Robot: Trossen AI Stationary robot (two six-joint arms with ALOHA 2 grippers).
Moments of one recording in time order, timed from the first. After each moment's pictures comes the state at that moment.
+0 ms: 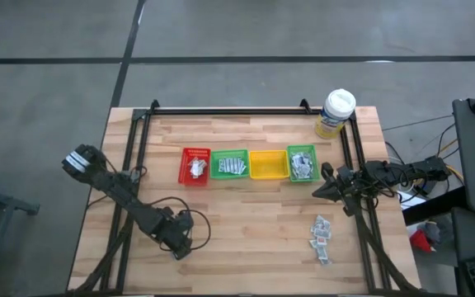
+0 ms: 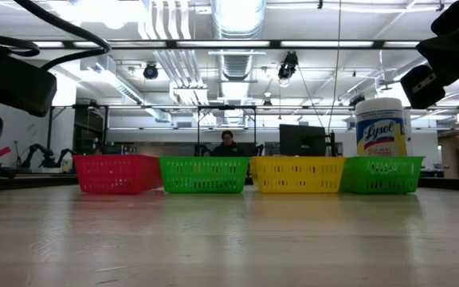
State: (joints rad) left arm -0.67 1.58 0.83 -0.61 -0.03 -1.26; right arm 0.21 0.02 0.04 -0.06 -0.08 0.39
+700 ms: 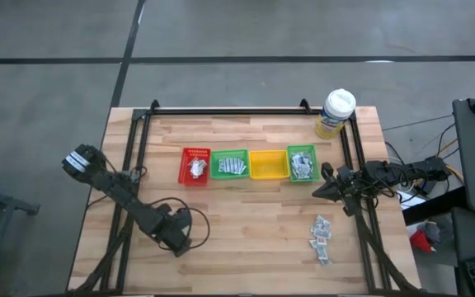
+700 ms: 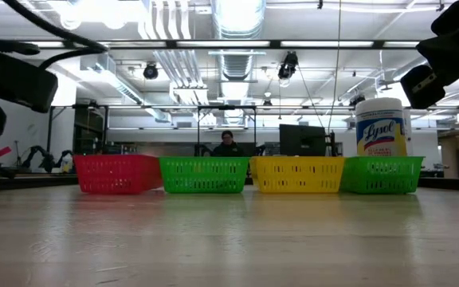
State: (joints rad) left arm -0.67 1.57 0.84 -0.70 -0.07 -1.26; right arm 0.21 0.02 0.04 -0.06 -0.08 0.39
